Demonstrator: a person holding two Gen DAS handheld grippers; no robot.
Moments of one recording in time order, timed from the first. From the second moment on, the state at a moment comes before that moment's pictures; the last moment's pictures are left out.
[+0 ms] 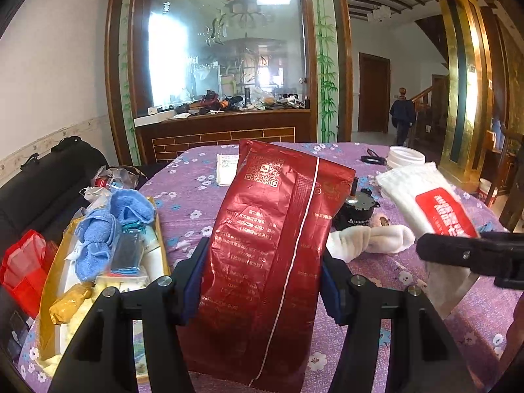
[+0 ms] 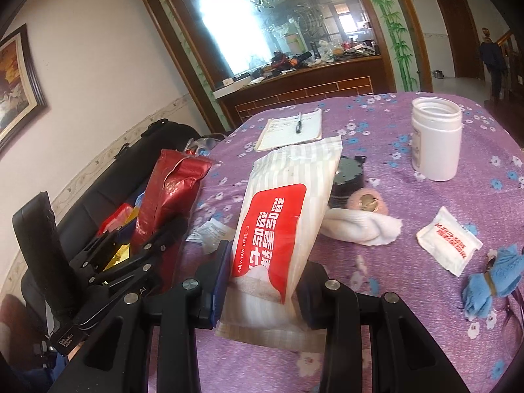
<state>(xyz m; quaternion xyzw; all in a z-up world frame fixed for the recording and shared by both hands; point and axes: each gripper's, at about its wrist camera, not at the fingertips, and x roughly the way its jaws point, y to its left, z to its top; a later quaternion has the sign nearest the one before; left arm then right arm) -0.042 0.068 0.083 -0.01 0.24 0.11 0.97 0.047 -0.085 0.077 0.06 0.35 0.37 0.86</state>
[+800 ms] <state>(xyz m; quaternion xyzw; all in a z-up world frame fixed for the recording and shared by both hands) -0.104 0.184 0.102 -0.10 0.20 0.20 0.95 0.023 0.041 0.094 0.03 0.36 0.46 0.81</state>
